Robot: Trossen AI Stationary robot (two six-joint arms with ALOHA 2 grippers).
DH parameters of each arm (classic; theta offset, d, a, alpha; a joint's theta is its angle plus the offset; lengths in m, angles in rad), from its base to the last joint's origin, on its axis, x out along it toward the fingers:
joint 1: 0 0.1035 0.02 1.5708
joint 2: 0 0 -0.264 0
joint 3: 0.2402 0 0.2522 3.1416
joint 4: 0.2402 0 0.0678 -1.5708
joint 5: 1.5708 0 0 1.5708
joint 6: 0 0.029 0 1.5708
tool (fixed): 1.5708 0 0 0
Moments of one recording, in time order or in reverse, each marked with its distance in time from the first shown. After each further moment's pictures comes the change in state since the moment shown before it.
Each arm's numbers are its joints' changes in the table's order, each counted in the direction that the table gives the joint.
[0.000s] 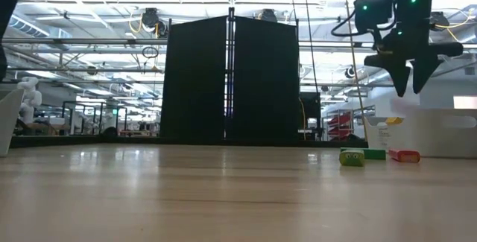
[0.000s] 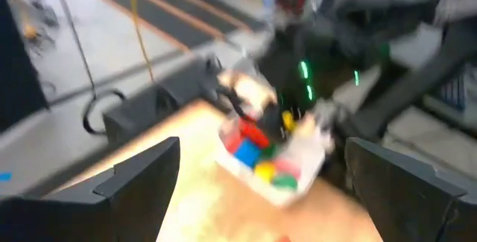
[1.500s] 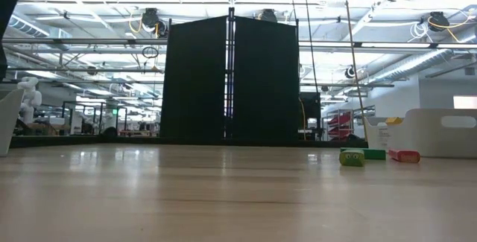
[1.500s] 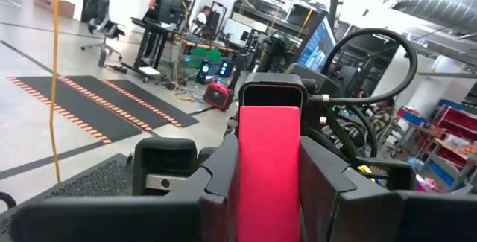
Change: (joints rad) left arm 0.004 0.014 -0.002 -0.451 0.123 0.062; right arm 0.234 0.010 0.002 -1.728 -0.895 -0.331
